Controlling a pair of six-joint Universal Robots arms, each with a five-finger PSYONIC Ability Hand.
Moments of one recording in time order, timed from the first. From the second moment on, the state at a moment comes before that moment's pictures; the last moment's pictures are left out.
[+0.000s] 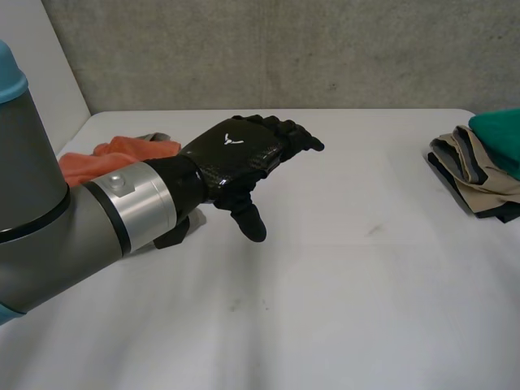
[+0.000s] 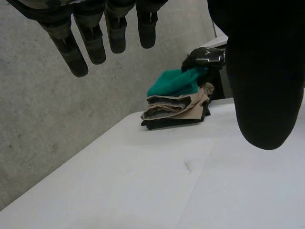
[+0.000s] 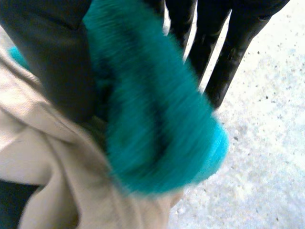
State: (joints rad) left arm 4.17 -1.79 -1.35 2.97 -1.04 3.32; right arm 1.05 -0.73 1.29 -0.91 0.62 2.96; left_hand 0.19 0.20 0.21 0.20 0.05; right_hand 0.53 0.70 0.72 0.71 0.53
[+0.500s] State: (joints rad) left arm 4.18 -1.77 -1.33 2.98 -1.05 3.32; right arm 0.94 -1.07 1.19 -0.51 1.12 2.36; left_hand 0.19 0.20 0.21 0.20 0.05; right_hand 0.20 0.22 0.21 0.23 0.06
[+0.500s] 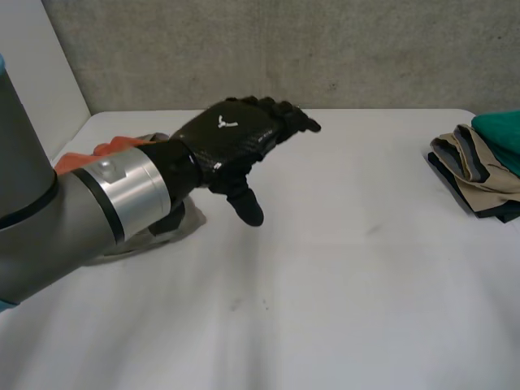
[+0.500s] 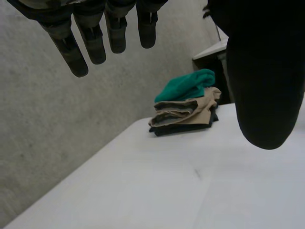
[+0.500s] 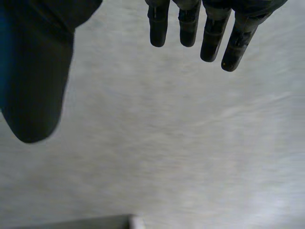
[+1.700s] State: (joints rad) left arm 4.58 -2.12 -1.15 3.49 -1.32 3.53; right arm 1.79 -1.33 1.90 -0.52 1.11 2.48; left_hand 1.09 1.19 1.18 1.19 0.93; right_hand 0.20 0.22 0.21 0.23 0.06
